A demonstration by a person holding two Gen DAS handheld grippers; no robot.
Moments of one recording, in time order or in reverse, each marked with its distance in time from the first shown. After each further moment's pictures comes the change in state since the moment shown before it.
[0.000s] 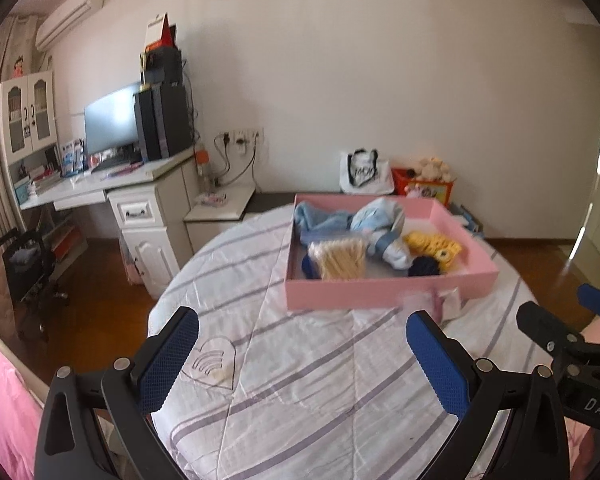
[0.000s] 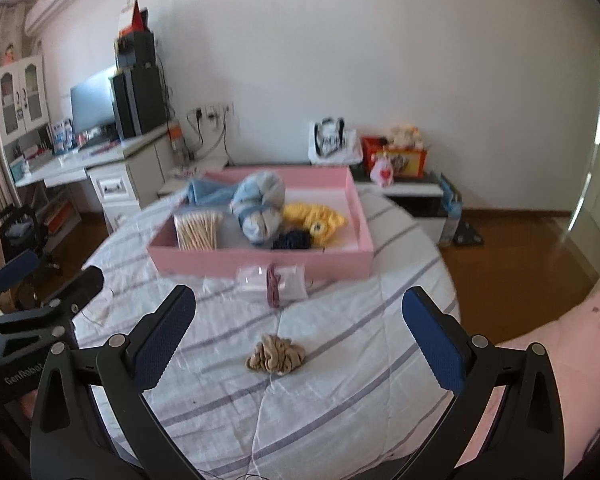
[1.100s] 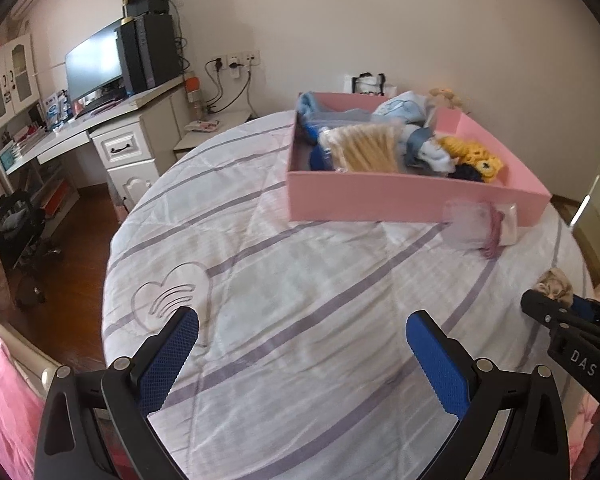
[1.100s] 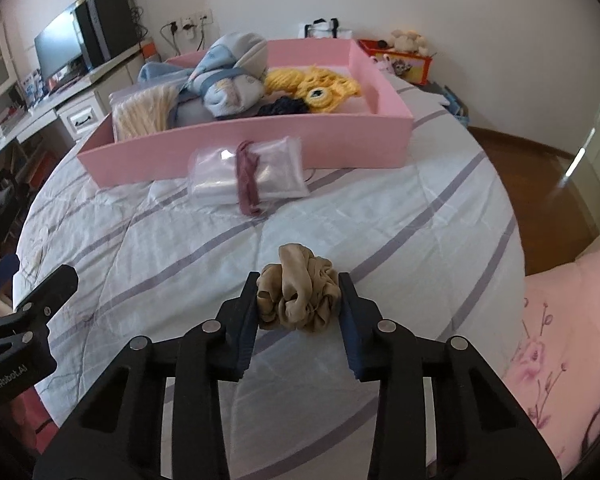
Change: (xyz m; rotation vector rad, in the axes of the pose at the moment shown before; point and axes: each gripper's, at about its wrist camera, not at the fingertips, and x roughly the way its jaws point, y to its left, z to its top) left arm 0.109 0.015 -0.036 0.012 0.256 -0.012; right arm 0.101 -0.004 -0.042 0.045 0.312 -0.029
